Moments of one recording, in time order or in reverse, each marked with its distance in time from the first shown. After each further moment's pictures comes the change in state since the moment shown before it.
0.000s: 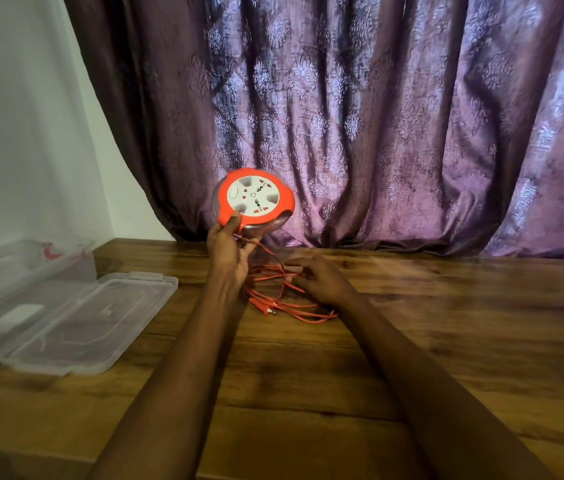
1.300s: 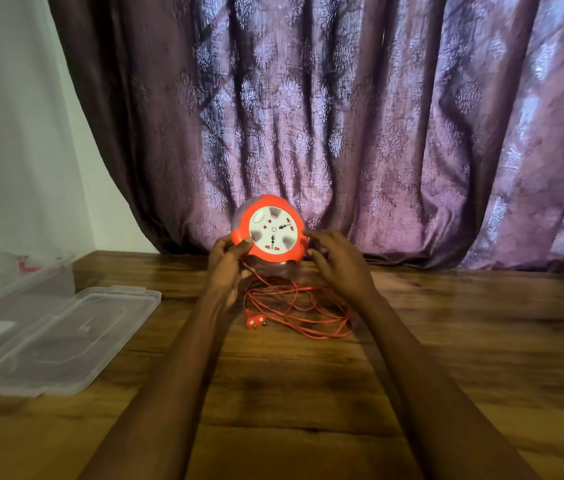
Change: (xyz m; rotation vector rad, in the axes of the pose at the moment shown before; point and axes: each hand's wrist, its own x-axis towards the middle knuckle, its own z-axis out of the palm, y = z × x) left_hand -0.004 -0.021 -0.005 0.347 -0.121 -0.019; right_hand -0.015 0.003 -0.066 -0.087 0.462 -0.263
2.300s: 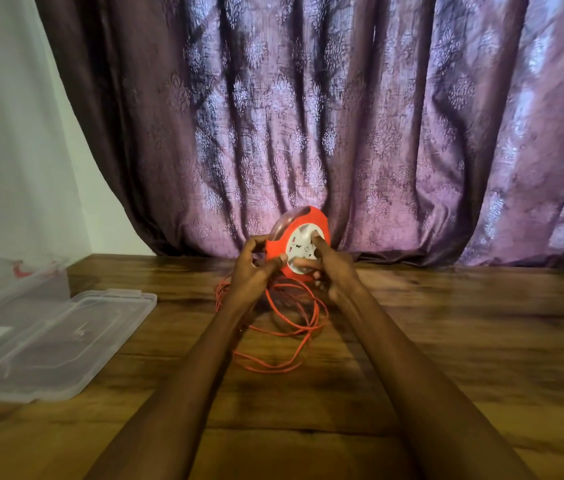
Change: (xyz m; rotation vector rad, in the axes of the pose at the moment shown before) left_hand -0.014 -0.039 0.019 0.314 -0.228 0.289; right_hand 0.012 -0.030 0.010 0.969 0.091 1.141
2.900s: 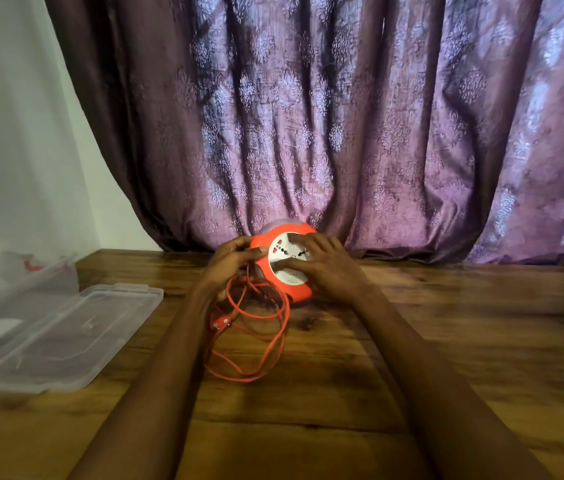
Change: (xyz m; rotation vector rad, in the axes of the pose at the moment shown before) left_hand 0.018 0.027 -0.047 -0.008 -0.103 -0.327; right_hand -0.005 0.000 -0.019 -1.605 -0.222 -1.371
